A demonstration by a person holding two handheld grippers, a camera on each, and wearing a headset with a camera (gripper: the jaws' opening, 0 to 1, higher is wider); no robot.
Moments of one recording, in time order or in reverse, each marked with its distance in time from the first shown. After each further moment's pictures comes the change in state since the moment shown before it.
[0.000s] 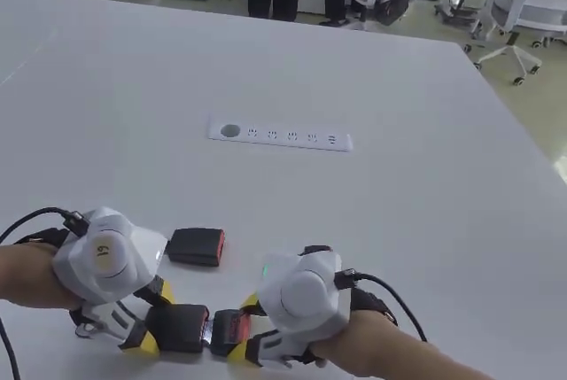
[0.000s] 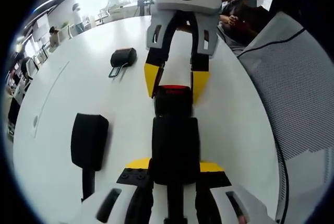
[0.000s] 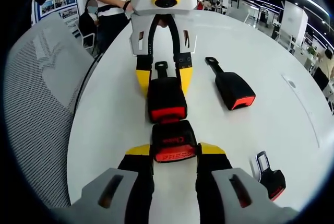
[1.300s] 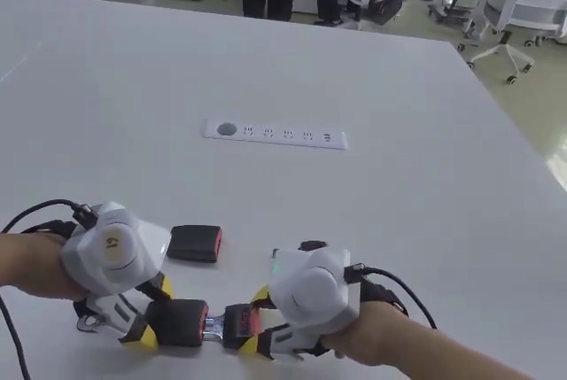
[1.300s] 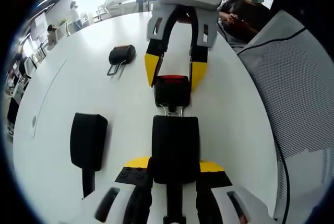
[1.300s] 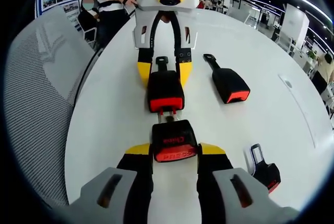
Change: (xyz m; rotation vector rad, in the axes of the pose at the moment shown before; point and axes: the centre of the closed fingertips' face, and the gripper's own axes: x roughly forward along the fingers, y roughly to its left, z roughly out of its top) left arm 0.000 0.000 0.000 -0.008 0.037 -0.012; right arm -0.012 -0.003 -0.014 -0.037 0.013 -0.014
